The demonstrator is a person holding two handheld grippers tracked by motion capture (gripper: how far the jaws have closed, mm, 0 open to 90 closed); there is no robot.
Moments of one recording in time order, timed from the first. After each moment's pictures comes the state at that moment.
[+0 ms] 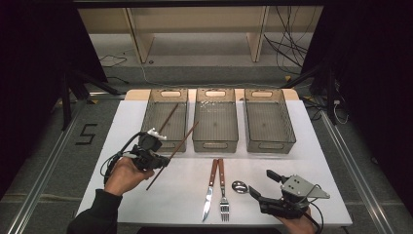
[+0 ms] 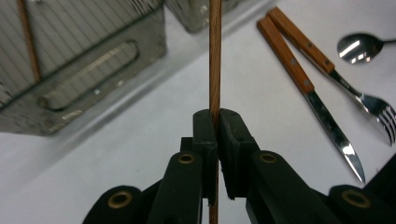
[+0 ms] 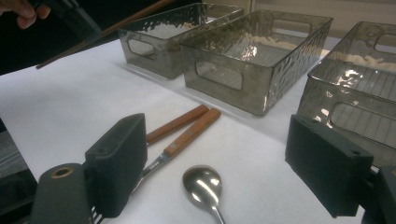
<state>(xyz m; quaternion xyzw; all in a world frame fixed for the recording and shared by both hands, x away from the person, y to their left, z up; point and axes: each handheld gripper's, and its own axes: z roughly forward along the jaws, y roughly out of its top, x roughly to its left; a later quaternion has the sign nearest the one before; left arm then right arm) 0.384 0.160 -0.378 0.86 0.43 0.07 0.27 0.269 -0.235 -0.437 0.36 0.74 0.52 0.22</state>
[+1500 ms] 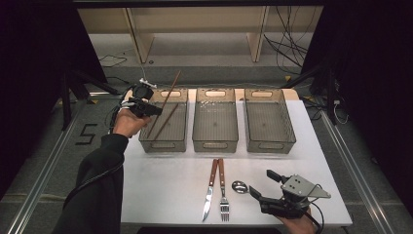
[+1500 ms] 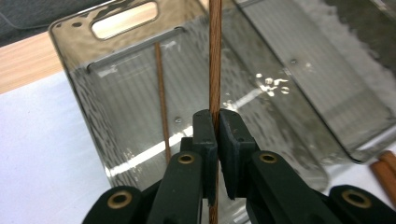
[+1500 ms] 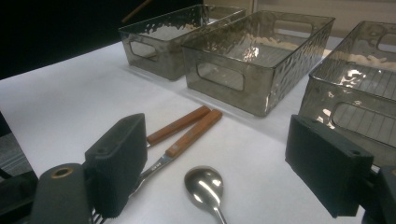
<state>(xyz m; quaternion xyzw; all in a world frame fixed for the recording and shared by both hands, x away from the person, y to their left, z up) 0.521 0.190 -0.354 0.80 0.49 0.15 0.30 0.270 -0.236 -0.437 0.36 0.74 0.52 0.22</state>
